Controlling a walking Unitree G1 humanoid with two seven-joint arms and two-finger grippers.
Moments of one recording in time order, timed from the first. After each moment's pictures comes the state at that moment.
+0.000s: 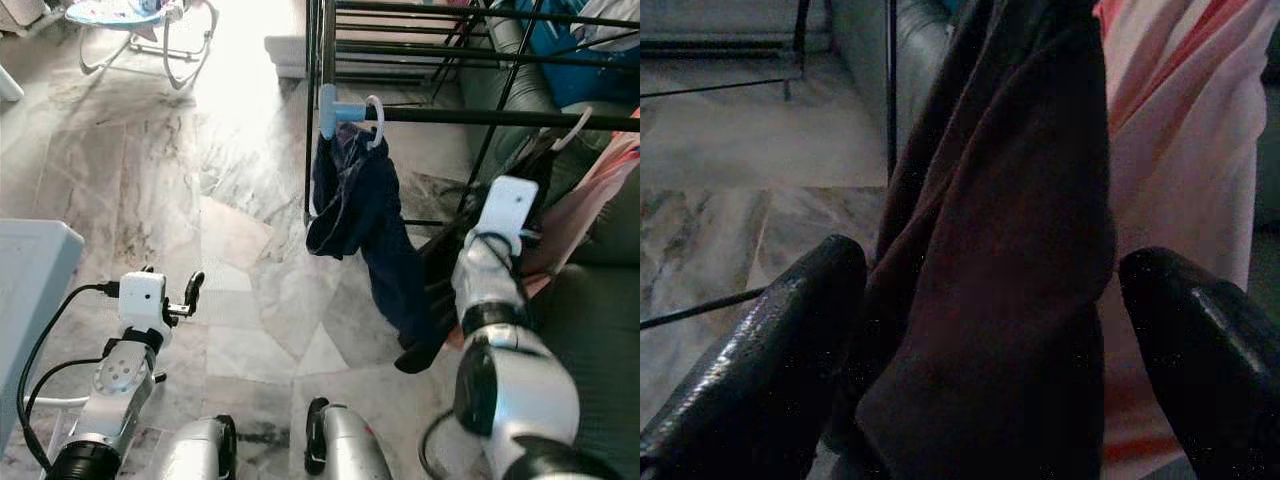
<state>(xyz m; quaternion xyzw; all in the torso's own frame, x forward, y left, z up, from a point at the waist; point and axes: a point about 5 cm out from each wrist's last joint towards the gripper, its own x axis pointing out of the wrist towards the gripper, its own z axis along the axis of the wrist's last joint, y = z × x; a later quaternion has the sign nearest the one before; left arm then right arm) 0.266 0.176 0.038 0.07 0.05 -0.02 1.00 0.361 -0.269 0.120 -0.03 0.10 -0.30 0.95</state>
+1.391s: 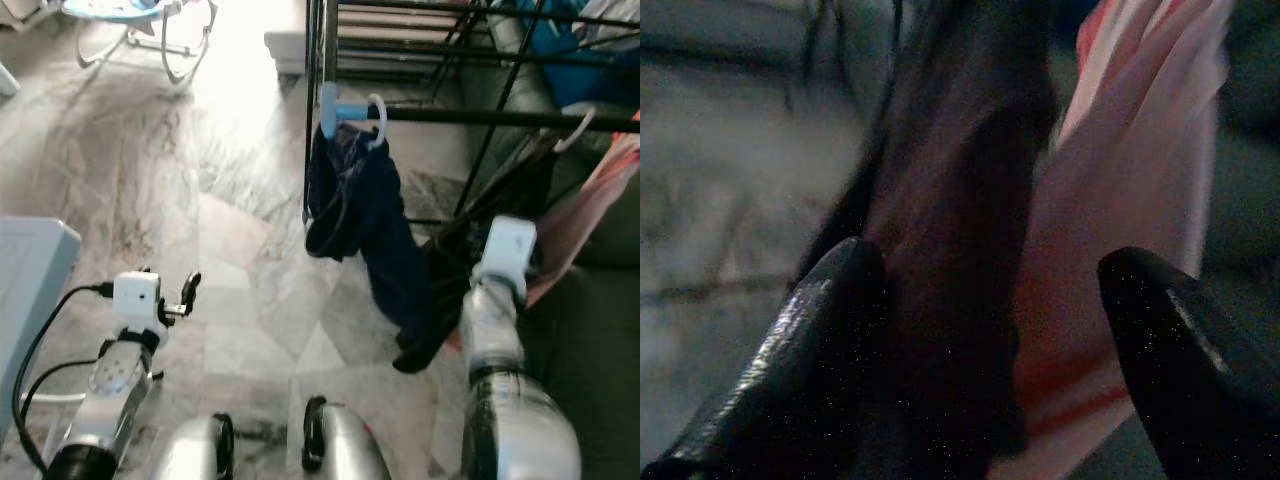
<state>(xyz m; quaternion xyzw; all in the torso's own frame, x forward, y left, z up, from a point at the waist) 0.262 0.180 0.037 0.06 0.06 -0.02 1.00 0.307 -0.268 0.071 -0.10 0.04 -0.26 0.96</state>
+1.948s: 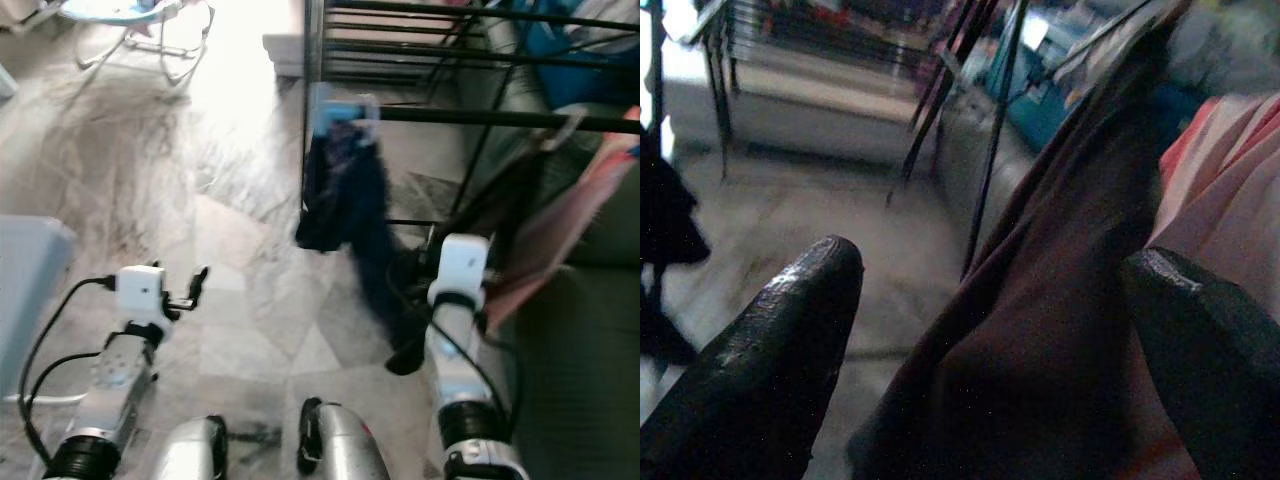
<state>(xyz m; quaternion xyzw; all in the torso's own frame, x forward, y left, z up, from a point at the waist) 0.271 0.173 0.043 0.03 0.05 -0.05 1.00 0.300 -0.224 0.089 -0.12 -0.05 -0.18 0.98</state>
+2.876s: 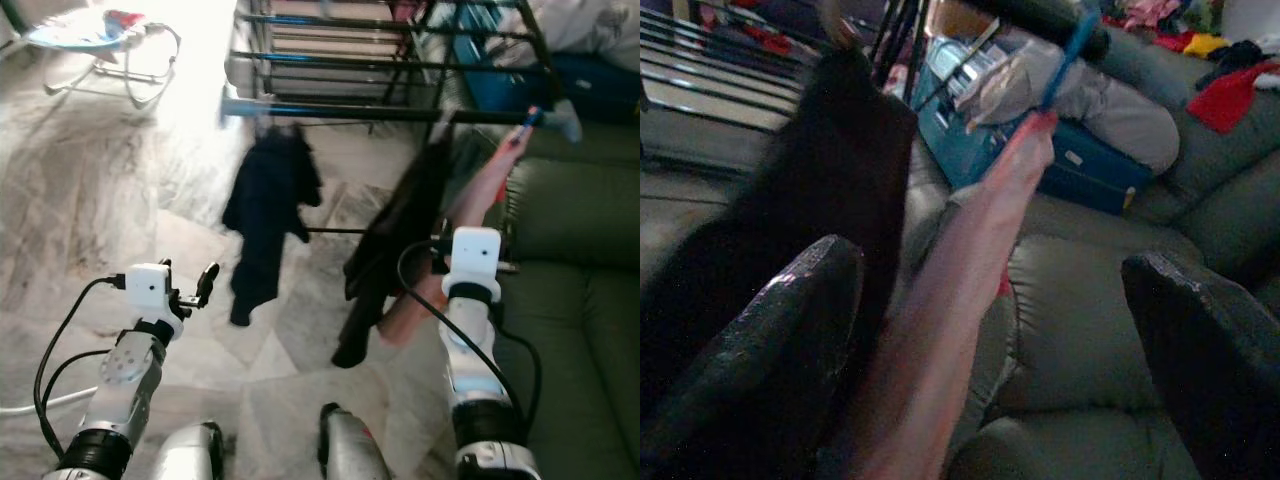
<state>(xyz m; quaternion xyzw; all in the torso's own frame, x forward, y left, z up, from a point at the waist) 0.275 0.166 0.041 0.00 0.04 -0.07 1.00 0.300 -0.229 0.095 -0.14 -0.04 -0.18 0.97</state>
